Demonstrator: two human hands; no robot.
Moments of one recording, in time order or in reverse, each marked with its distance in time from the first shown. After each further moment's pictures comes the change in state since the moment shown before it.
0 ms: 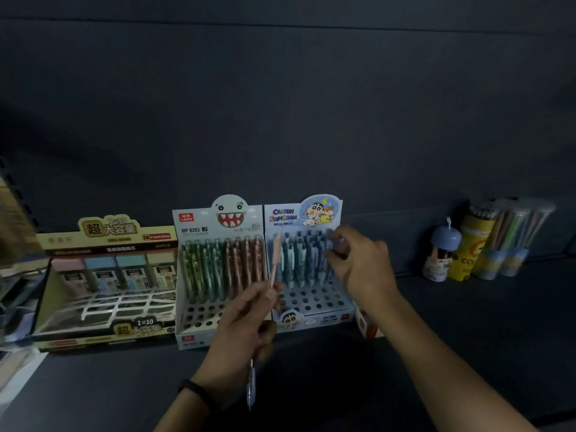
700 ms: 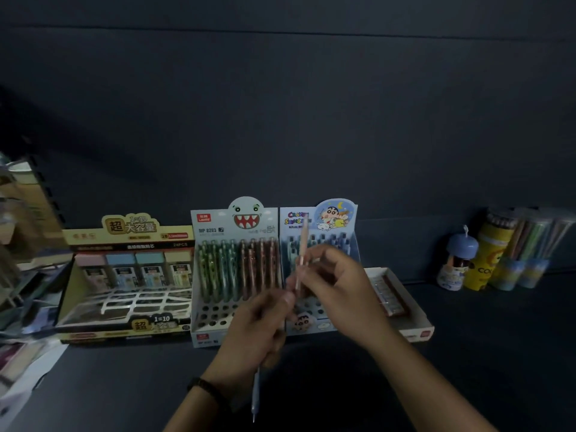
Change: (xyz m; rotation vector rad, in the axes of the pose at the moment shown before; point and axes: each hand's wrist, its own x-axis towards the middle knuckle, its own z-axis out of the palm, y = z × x) left_hand 0.003 0.004 -0.002 0.148 0.013 -0.006; right_hand -0.045 -0.066 0.000 0.745 -0.326 0.074
